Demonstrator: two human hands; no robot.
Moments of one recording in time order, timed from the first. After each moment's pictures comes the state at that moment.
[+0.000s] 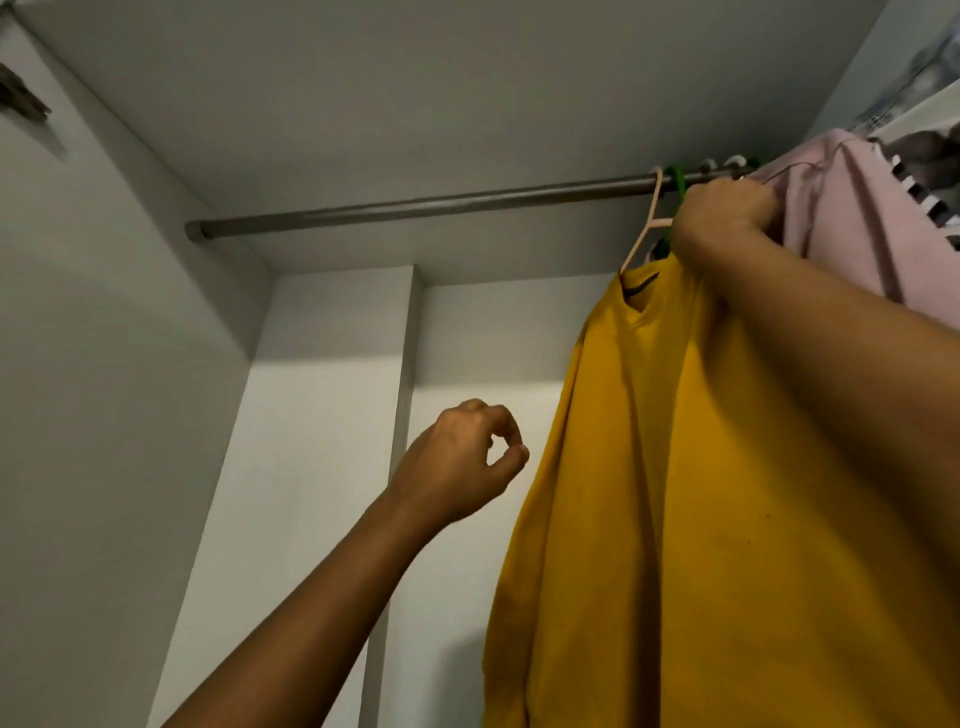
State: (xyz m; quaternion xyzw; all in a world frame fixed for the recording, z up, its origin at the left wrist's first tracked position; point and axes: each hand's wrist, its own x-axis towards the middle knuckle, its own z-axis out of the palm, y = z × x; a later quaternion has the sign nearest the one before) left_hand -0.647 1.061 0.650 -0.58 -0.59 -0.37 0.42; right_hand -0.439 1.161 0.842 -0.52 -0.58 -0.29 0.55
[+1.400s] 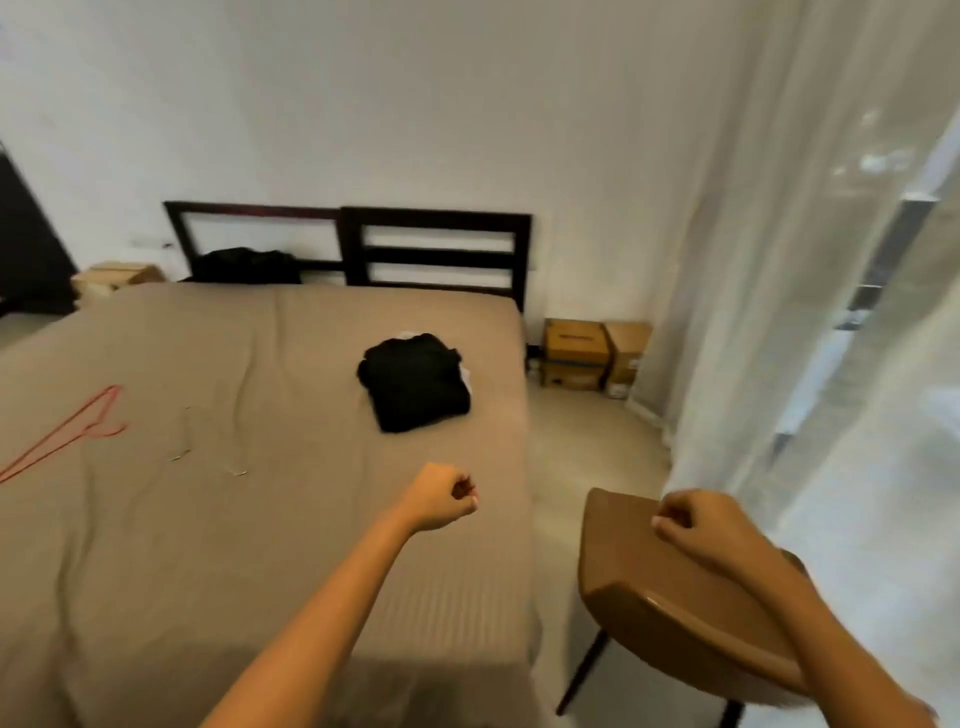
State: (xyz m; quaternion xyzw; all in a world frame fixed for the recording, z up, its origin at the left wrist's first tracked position) left_hand 0.269 0.264 0.080 0.77 -0.57 -0.23 0.17; right_hand -0.027 0.158 0.141 -0.85 0.48 -0.01 0.21
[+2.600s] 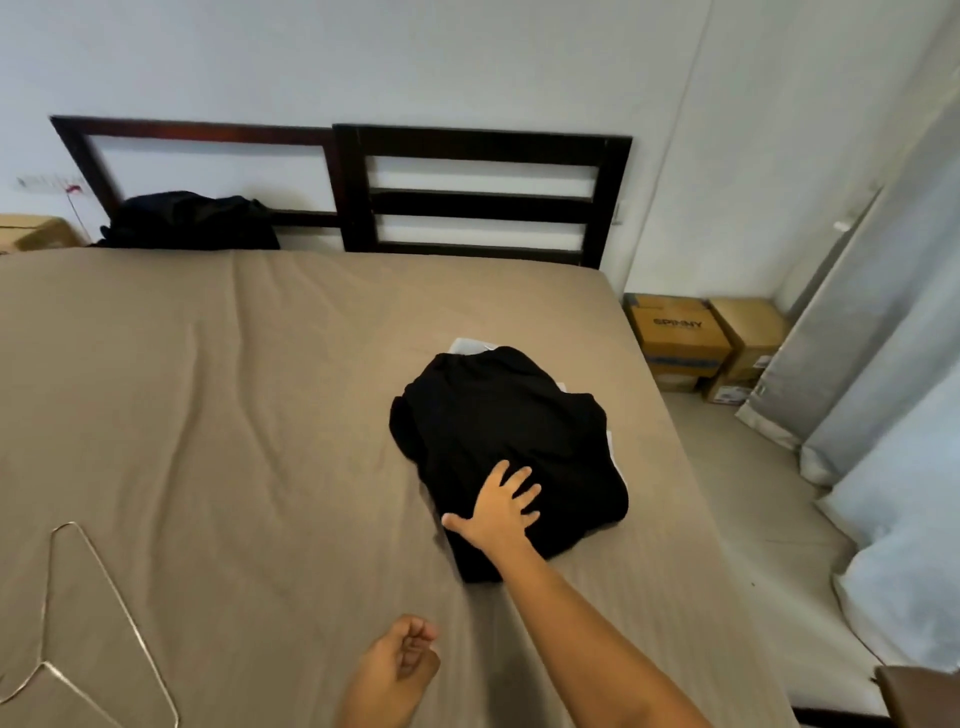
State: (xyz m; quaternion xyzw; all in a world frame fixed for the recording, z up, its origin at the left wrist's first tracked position) left_hand 0.727 0.098 -0.234 0.78 -0.26 -0.37 0.43; right_hand 0.713 -0.111 -0.223 -0.78 0.54 0.08 0.31
